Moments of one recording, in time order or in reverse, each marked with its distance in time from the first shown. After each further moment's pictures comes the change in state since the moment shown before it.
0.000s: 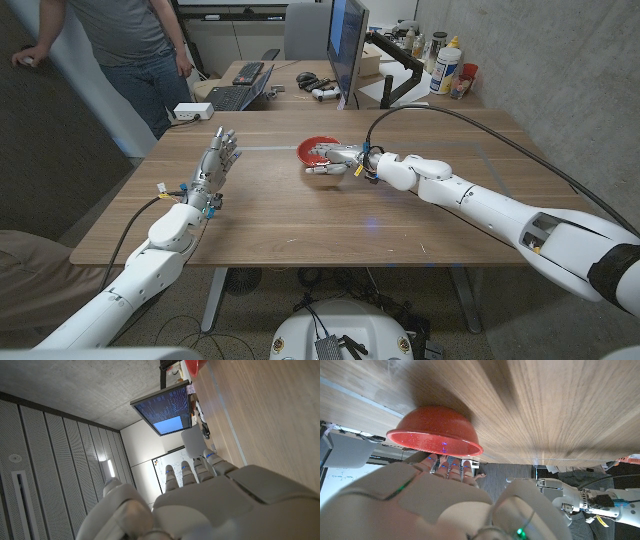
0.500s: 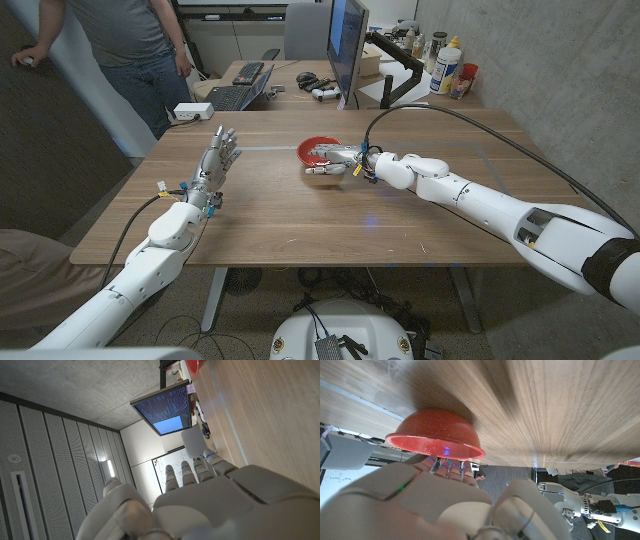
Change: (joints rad) left arm -0.010 0.000 0.002 0.003 0.000 0.008 -0.001; left_hand 0.000 0.000 0.000 0.000 0.000 0.000 0.000 0.000 0.000 0.000 0.000 0.000 0.000 0.000 0.000 0.000 0.000 0.000 0.000 0.000 0.000; right arm 0.032 0.026 -0.025 0.063 -0.002 0.015 -0.010; right_hand -0.002 0.002 0.000 0.000 0.000 0.000 0.000 0.000 0.000 -0.006 -0.005 0.000 0.000 0.000 0.000 0.000 0.000 0.000 0.000 0.000 0.000
